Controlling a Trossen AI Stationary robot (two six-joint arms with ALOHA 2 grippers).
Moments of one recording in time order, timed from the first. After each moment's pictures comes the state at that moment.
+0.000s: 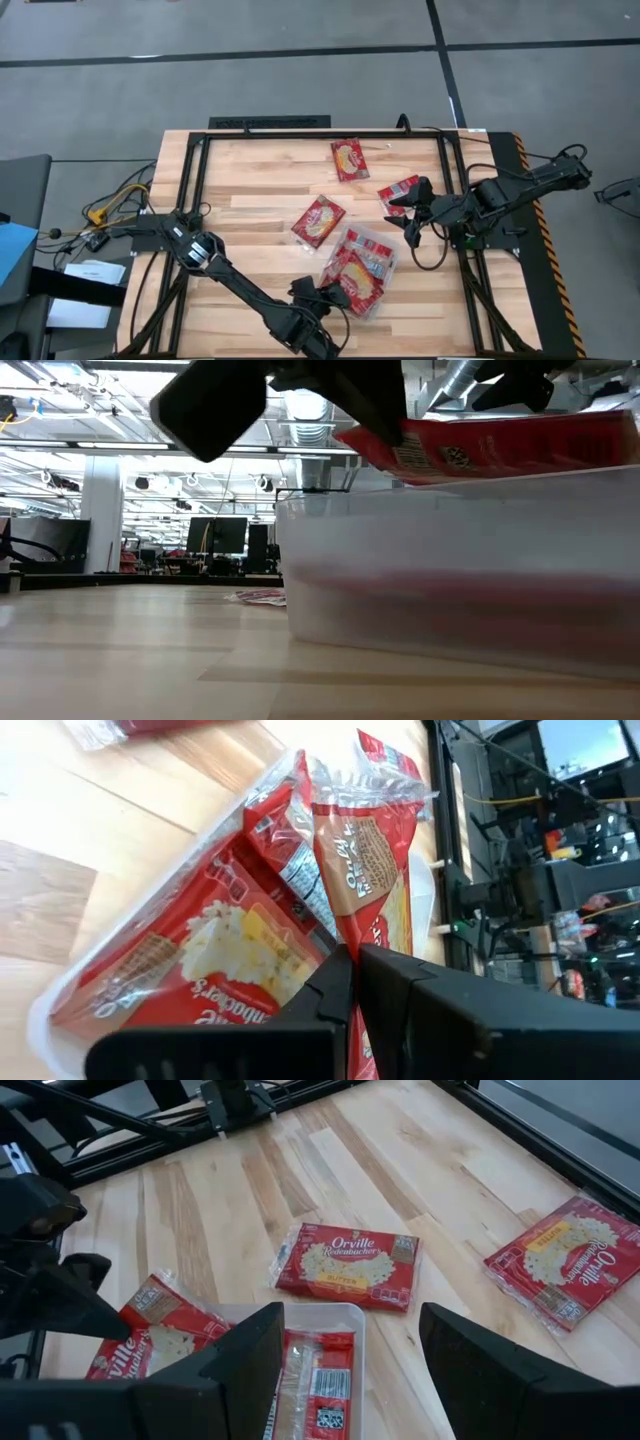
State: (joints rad) left arm -0.63 2.36 2.04 -0.88 -1.10 -2.37; right arm 0.34 0.90 0.88 -0.60 0.50 0.57
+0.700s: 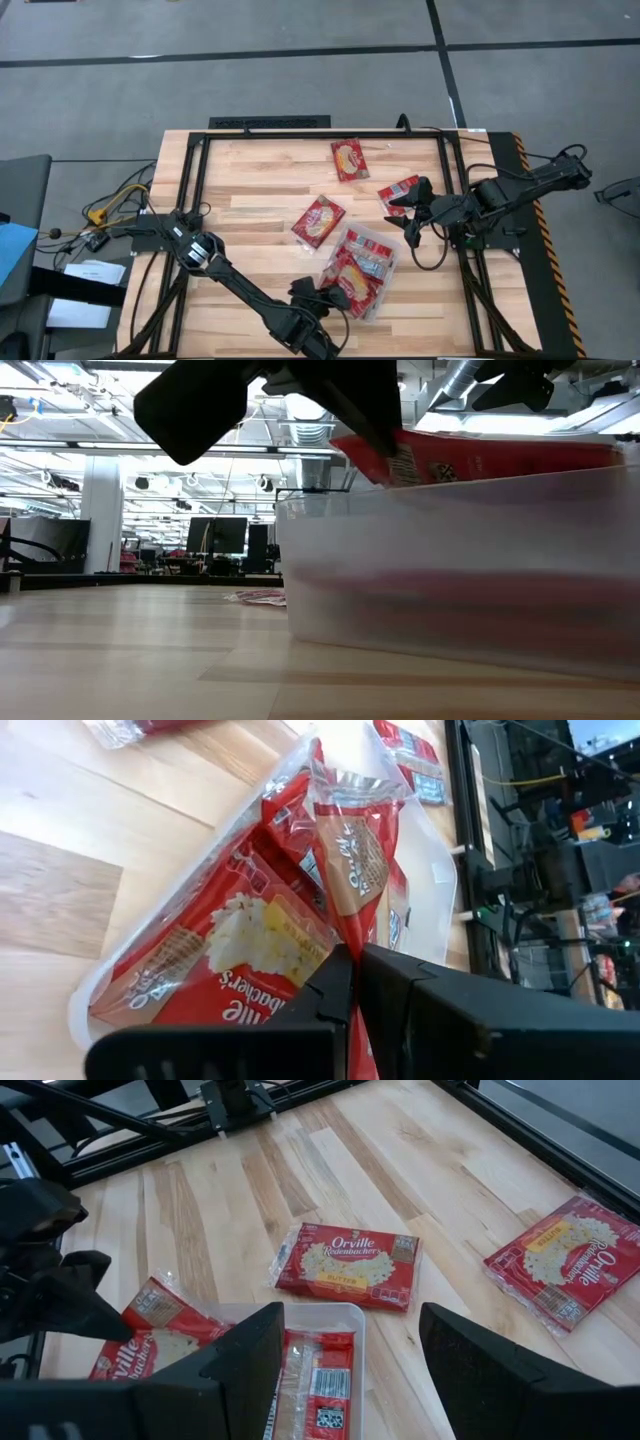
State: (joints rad) left arm -0.64 2.36 2.04 -0.89 -1.05 -2.33; right arm 0.34 0.90 0.88 -0.60 0.49 0.57
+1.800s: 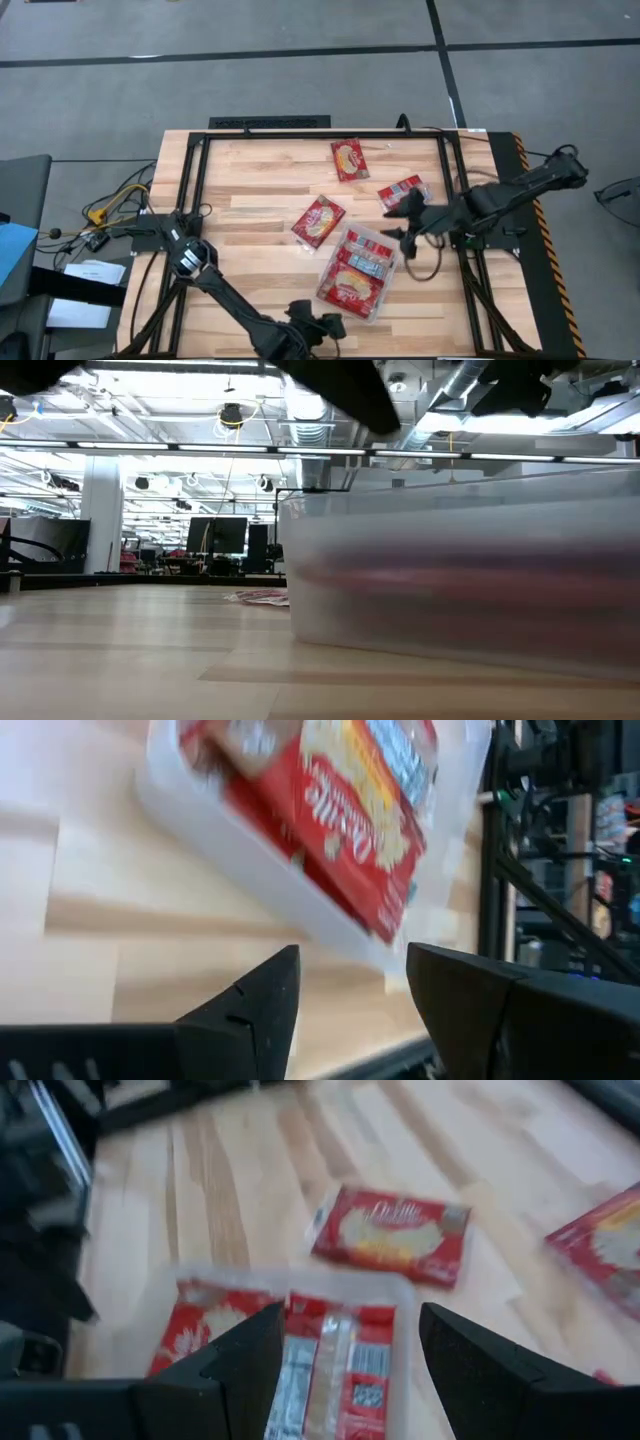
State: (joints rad) left arm -0.74 2.36 2.04 -0.74 -0.89 -2.33; right arm 0.38 1.01 0.88 -0.56 0.42 0.58
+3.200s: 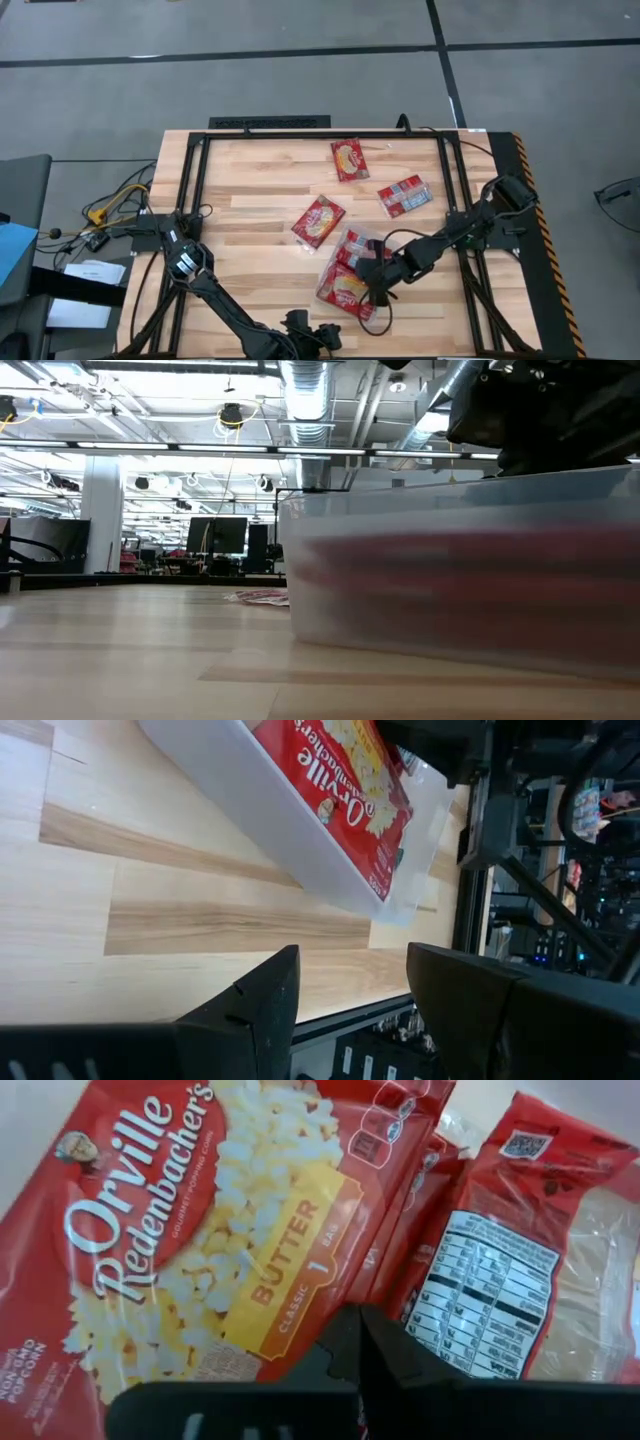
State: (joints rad) left arm -0.78 2.36 2.04 -0.67 -0.90 -2.37; right arm 0.51 1.69 0.88 -0.20 0.25 0.49
